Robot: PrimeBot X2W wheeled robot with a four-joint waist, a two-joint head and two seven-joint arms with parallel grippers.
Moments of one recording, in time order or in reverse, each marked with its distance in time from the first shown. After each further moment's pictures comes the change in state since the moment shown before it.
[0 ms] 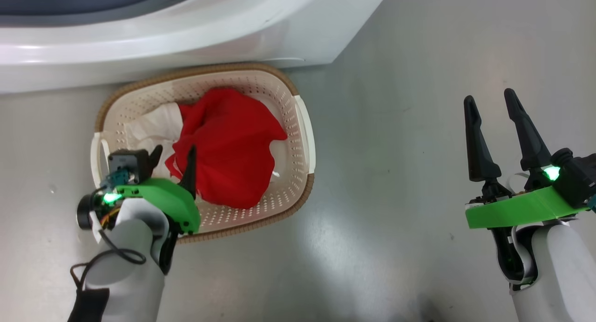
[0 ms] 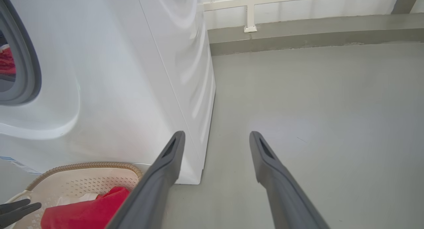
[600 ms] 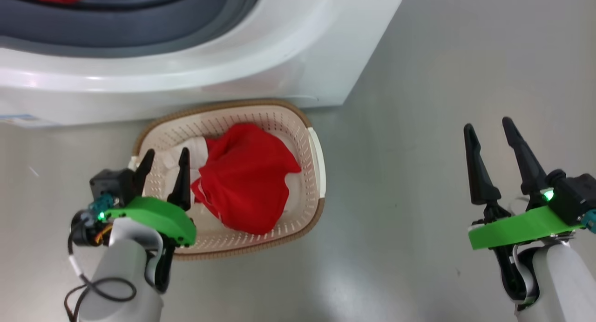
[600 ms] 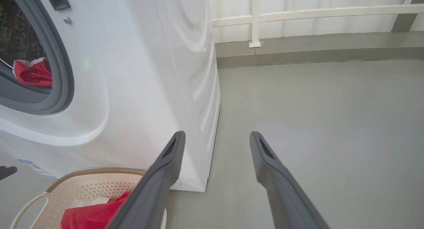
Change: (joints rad) left arm 0.174 -0.001 0.082 -0.279 -0.014 -0.001 0.000; right arm 0.060 -0.023 0.000 0.034 0.000 0.000 0.000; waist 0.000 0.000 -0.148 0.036
